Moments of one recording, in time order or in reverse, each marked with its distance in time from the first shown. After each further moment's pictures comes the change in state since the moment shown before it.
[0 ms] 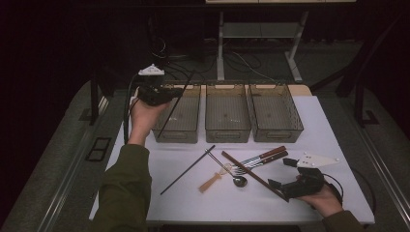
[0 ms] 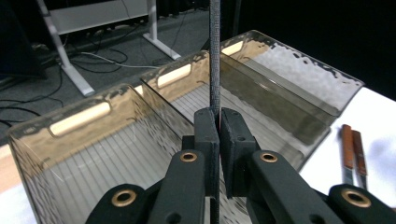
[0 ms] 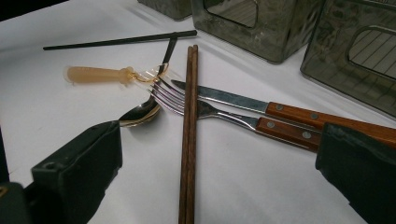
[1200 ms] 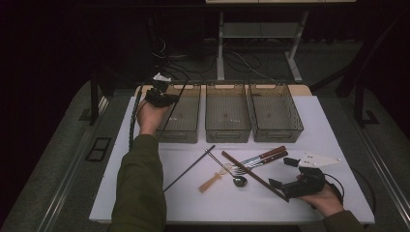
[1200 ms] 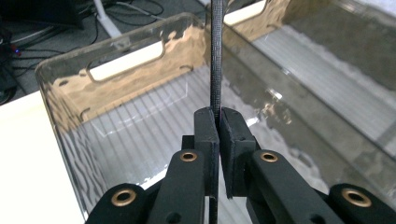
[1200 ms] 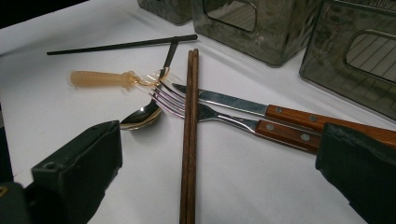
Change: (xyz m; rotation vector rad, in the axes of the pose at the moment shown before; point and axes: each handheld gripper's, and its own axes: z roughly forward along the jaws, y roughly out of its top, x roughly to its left) left arm 0.053 -0.039 0.064 0.195 0.157 -0.029; right arm -0.001 0.001 -0.003 -0.009 0.006 0.004
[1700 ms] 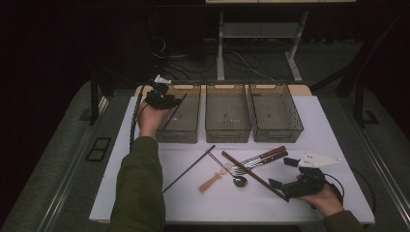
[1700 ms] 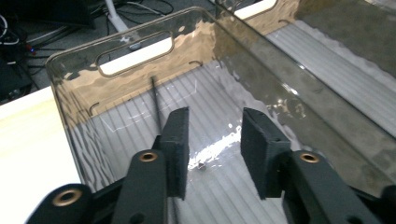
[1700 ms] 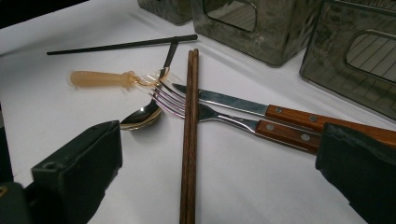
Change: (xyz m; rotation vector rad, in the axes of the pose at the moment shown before) left arm -0.002 -0.004 0.001 -0.010 0.033 0.009; right arm 0.000 0.000 0.000 -0.001 0.001 0.000
